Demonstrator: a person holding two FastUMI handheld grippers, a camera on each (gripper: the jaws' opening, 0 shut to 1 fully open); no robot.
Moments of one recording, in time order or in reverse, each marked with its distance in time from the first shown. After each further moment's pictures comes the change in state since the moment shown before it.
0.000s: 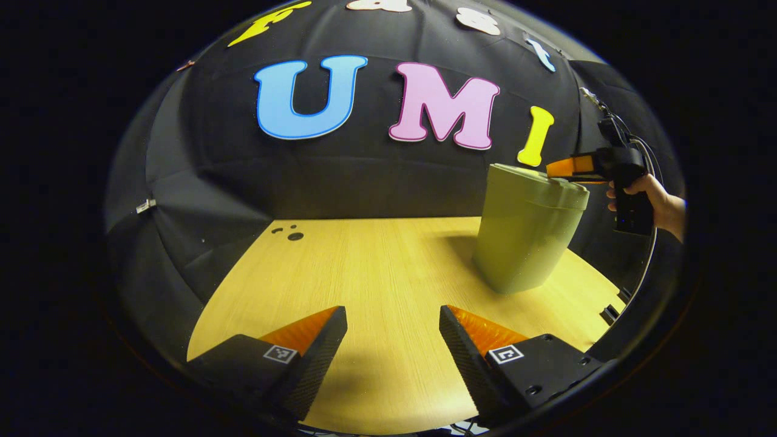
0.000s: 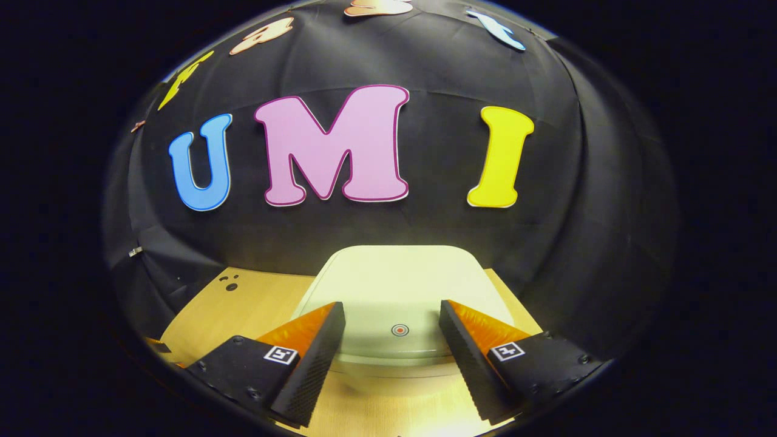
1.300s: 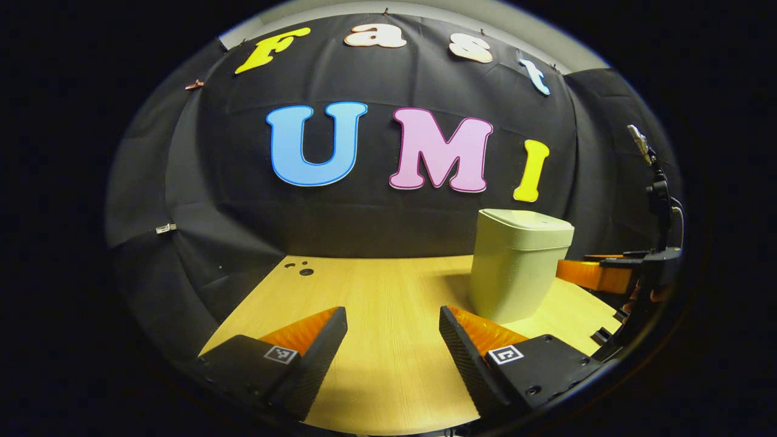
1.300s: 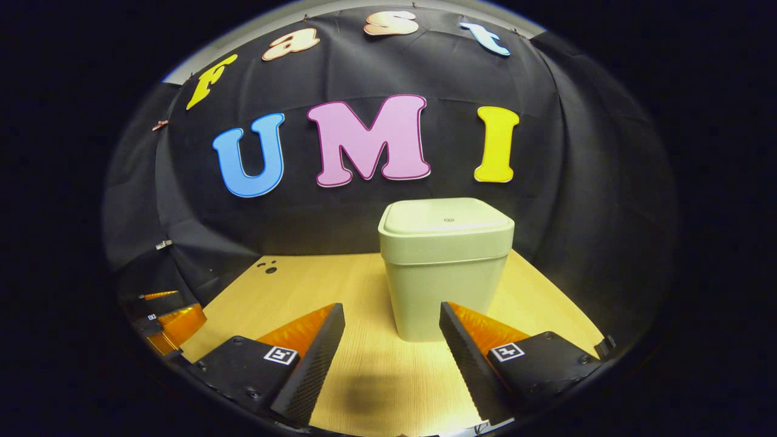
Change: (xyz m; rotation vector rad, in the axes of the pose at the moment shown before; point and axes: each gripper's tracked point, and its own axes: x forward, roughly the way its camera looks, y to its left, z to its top) left arm -0.050 -0.028 0.048 -0.014 -0.163 0.049; right arm -0.140 0.079 -0.095 0.059 -0.002 0.070
